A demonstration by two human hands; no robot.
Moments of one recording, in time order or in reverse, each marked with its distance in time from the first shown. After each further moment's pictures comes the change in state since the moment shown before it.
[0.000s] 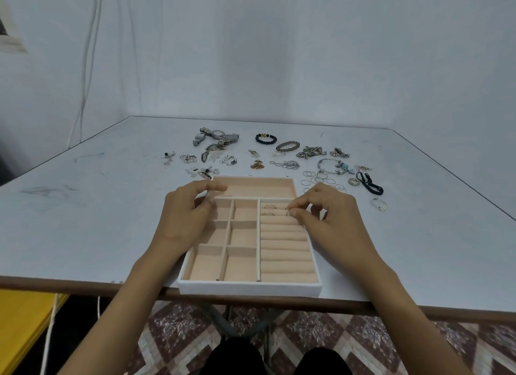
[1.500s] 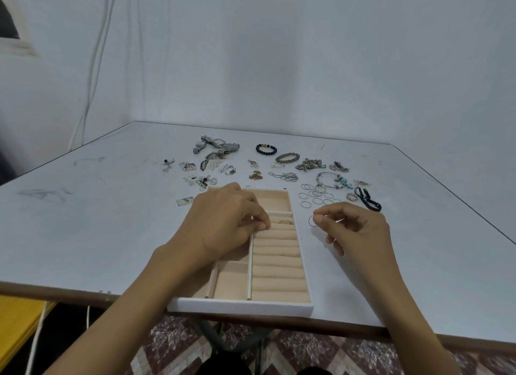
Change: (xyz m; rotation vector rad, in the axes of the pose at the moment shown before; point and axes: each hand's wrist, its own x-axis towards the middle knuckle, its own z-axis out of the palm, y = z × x) left_hand 0.003 0.050 0.020 0.586 -0.260 0.499; right_hand -0.005 0.009 -0.026 0.413 0.157 0.235
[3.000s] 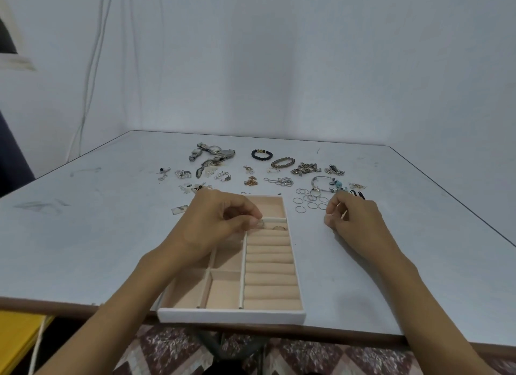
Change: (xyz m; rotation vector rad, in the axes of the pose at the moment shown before) left_hand 0.005 -0.007 0.001 -0.640 0.053 -0.156; right_hand 0.053 0.017 -0.025 -0.701 -0.095 -0.021
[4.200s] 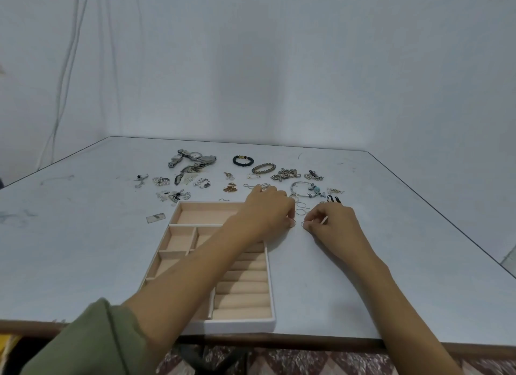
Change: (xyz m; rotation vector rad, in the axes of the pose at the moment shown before) left_hand 0.092 0.021 0.098 0.850 -0.319 0.133; right_hand 0.005 0.006 -0.004 -0.040 -0.039 0.048
